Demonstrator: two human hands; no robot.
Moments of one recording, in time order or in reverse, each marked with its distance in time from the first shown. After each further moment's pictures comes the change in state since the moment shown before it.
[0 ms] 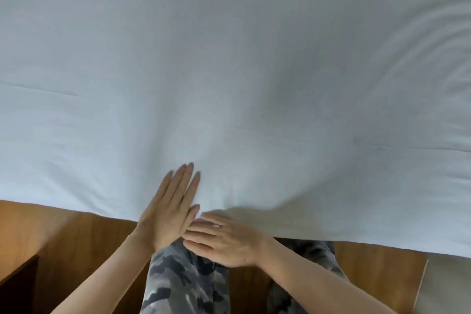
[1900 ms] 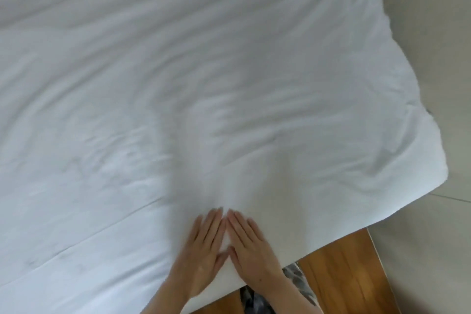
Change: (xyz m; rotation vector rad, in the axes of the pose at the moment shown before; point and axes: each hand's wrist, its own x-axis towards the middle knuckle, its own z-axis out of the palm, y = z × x) left_hand 0.363 0.551 0.045 0.041 -0.107 0.518; right_hand -0.610 0.087 0.069 0.293 0.308 1.296
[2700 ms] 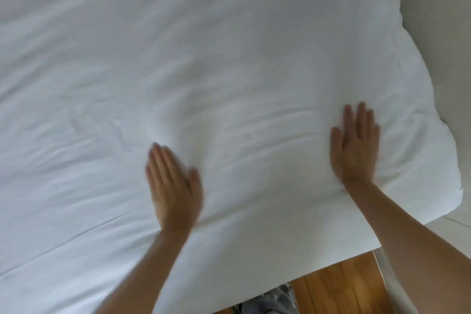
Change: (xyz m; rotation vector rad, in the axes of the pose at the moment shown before) left_hand 0.177 -0.003 -0.023 -0.048 0.352 -0.769; right_hand 0.080 0.327 -0.104 0.049 0.334 0.665
